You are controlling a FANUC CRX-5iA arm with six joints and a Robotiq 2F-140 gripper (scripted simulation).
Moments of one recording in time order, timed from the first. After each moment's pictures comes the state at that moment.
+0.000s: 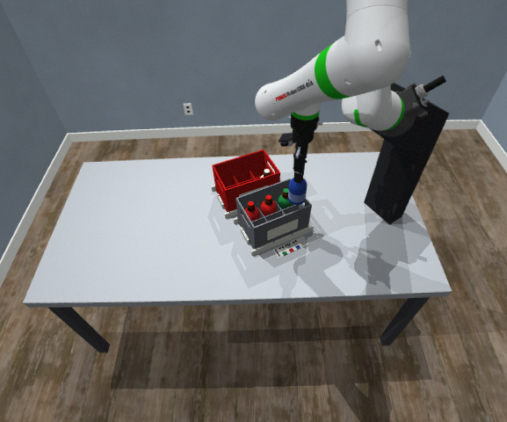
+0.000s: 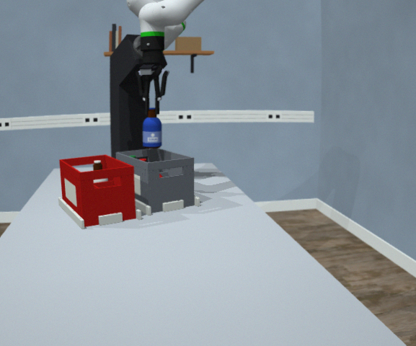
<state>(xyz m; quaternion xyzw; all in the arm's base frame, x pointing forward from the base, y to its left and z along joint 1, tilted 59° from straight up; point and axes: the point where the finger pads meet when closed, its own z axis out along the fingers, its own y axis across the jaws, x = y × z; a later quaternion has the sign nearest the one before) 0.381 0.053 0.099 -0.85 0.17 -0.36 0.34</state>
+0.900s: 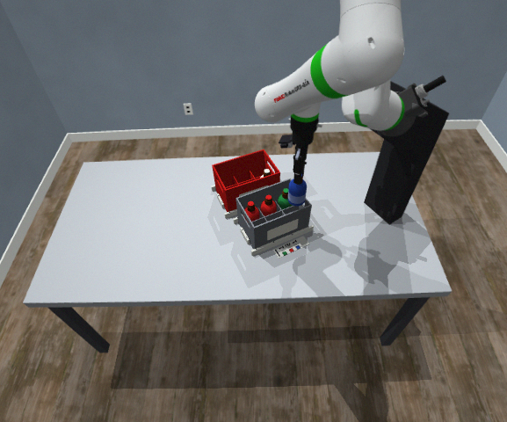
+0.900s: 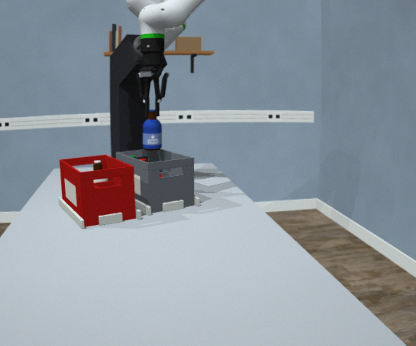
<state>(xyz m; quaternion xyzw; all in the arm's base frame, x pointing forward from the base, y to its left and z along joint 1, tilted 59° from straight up) 0.386 0.056 0.095 -0.85 0.17 -0.36 0.34</state>
